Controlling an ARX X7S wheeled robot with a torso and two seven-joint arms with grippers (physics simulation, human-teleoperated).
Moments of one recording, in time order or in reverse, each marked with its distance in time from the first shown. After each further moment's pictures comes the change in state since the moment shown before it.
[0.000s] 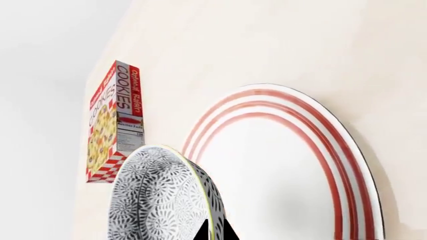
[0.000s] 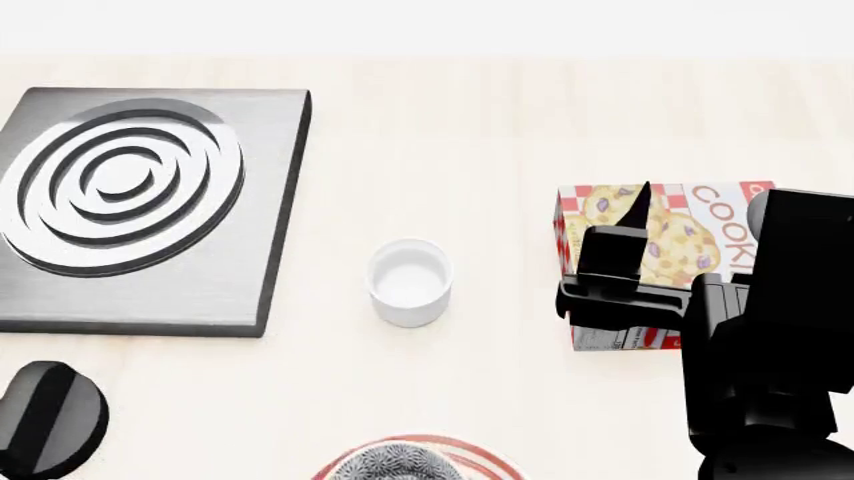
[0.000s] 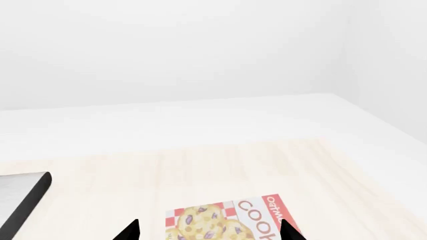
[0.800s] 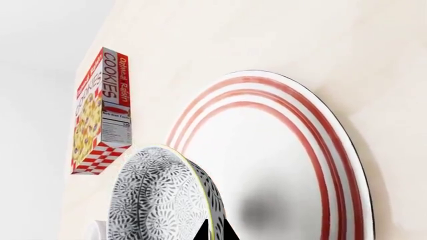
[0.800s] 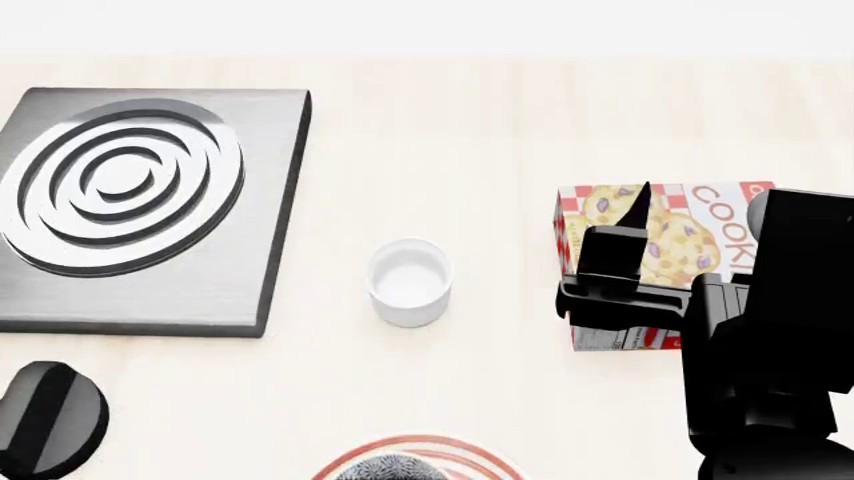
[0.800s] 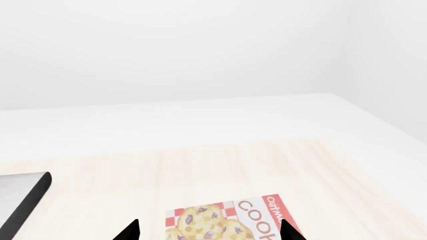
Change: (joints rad) left arm 0.047 0.017 0.015 -0.070 0.013 0.019 -0.032; right arm -0.001 0.009 -0.005 0.004 0.018 -0.009 0.014
